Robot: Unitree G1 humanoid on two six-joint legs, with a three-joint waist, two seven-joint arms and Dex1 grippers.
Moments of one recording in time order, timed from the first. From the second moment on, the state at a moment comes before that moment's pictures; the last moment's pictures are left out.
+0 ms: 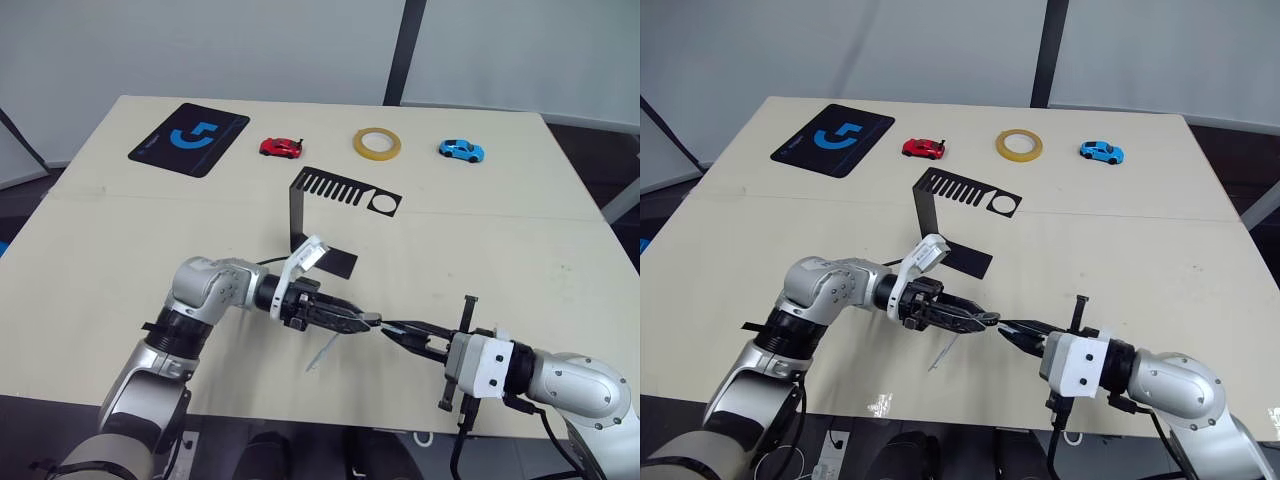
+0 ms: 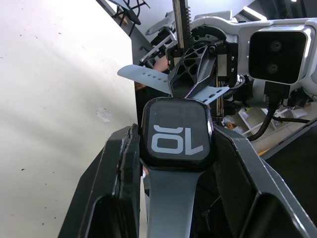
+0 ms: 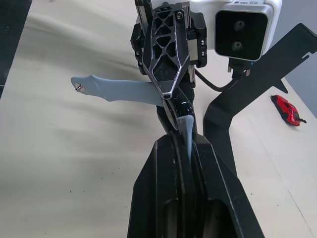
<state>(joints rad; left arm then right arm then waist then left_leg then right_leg) -0.73 0.41 -0.26 0.09 -0.67 1.17 -1.21 0.16 -0.74 -0.05 -0.71 0.16 0.00 0.84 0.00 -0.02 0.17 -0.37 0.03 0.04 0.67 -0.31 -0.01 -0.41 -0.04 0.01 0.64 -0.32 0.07</state>
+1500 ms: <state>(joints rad) -0.72 0.39 -0.26 0.09 -0.67 1.17 -1.15 0.15 -0.73 -0.04 -0.70 0.13 0.02 0.81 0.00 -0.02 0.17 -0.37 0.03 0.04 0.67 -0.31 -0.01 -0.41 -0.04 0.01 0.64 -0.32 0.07</state>
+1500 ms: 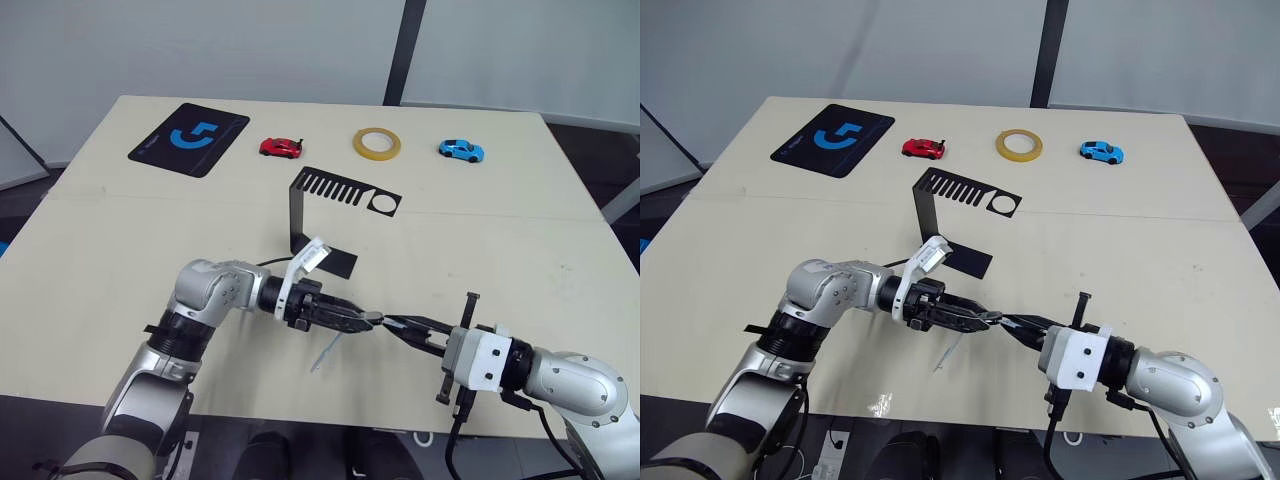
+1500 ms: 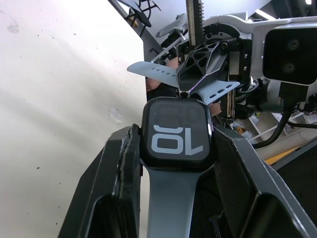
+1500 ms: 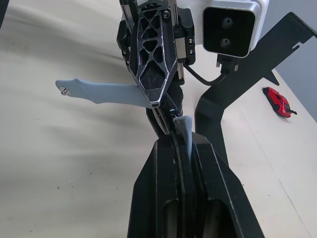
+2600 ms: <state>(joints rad) -0.72 0.37 -0.24 0.08 -0.68 1.23 -1.09 0.15 -0.74 -0.02 -0.70 0.04 0.00 0.80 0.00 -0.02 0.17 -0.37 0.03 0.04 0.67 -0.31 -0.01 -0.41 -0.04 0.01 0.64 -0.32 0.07</state>
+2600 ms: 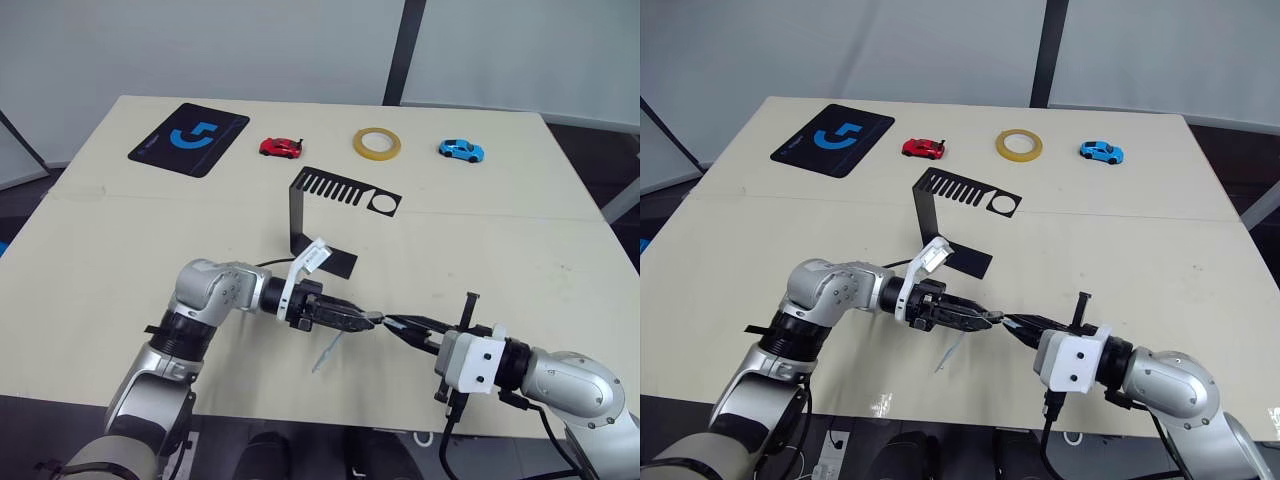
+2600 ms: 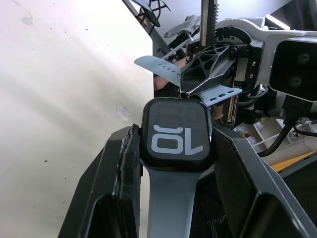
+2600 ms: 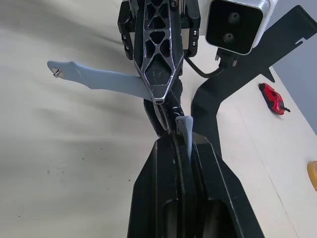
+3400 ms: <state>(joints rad) -0.72 0.35 -0.20 0.04 -0.68 1.30 -0.99 0.12 -0.73 0.03 -0.69 -0.04 0.05 0.75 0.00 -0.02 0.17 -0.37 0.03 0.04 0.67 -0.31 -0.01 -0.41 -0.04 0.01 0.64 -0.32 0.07</state>
